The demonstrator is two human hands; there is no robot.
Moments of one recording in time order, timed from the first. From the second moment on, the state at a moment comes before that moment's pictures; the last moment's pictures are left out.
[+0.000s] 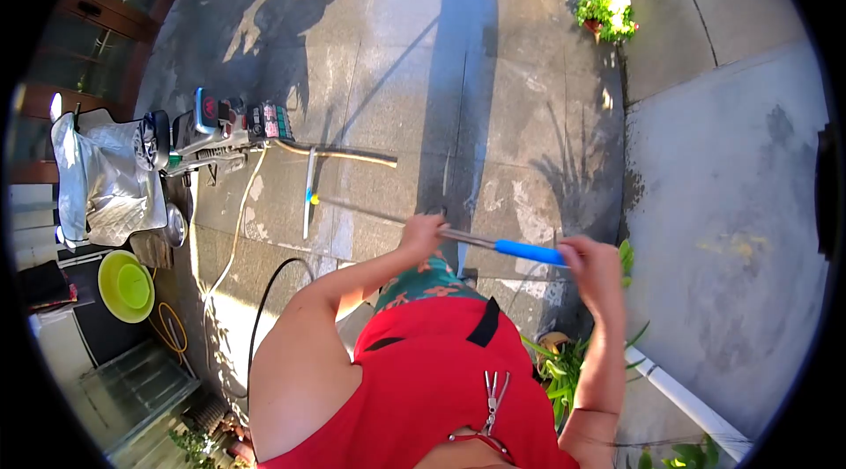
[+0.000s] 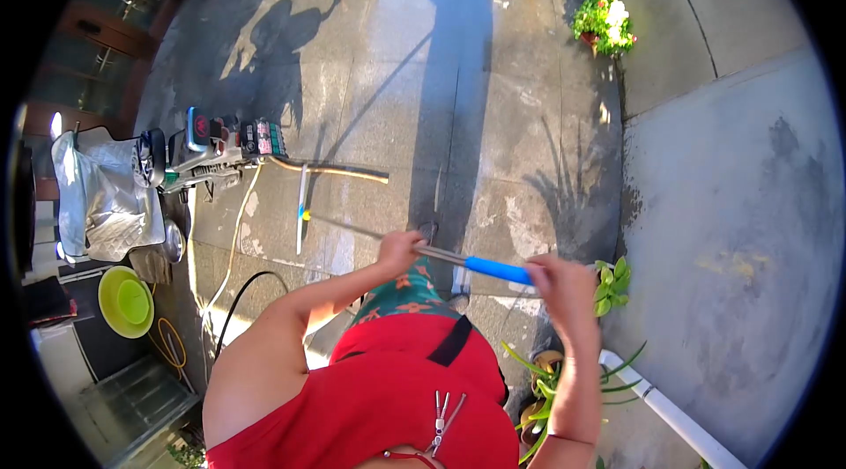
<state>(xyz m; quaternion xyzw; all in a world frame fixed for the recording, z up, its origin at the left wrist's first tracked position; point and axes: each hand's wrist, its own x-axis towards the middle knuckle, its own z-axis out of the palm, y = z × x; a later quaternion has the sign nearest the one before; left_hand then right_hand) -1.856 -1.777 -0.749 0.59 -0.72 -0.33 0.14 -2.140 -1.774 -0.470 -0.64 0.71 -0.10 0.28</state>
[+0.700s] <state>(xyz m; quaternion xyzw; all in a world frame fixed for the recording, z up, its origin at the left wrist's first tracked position) -2.174 -1.579 -0.682 0.39 -0.75 -0.47 0.25 -2.253 -1.494 -0.296 -0.61 0.79 -0.08 -0.06</state>
